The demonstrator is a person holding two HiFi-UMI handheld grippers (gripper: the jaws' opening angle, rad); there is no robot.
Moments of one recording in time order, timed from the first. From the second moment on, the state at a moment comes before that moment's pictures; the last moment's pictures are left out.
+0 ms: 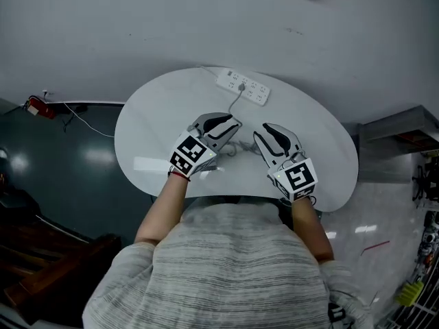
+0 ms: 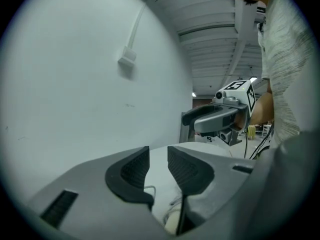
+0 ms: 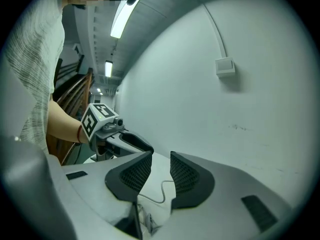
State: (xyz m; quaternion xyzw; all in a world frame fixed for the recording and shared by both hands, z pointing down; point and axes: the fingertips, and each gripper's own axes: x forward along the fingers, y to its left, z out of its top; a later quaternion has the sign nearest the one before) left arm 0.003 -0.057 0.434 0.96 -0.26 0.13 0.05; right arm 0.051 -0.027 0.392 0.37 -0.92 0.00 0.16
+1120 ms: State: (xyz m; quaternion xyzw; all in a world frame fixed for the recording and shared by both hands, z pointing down) left arm 0.025 -0.183 0.581 0.90 -0.28 0.32 0.14; right arm 0.064 -0.136 0.484 0.35 -0.90 0.08 0.23
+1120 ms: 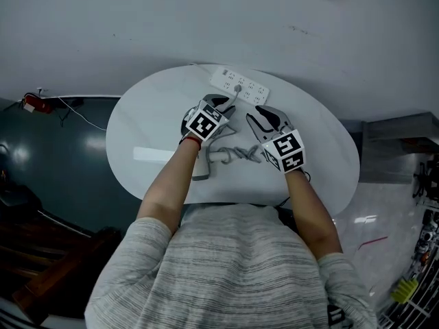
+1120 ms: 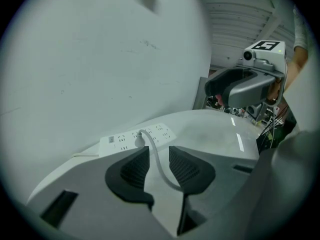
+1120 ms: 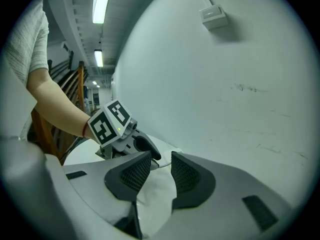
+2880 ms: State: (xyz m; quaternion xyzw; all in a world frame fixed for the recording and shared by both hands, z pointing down) left arm -0.031 -0.093 0.571 0.89 -0.25 0.24 0.30; right arm 0.008 -0.114 0.568 0.29 -0.89 0.13 0.32
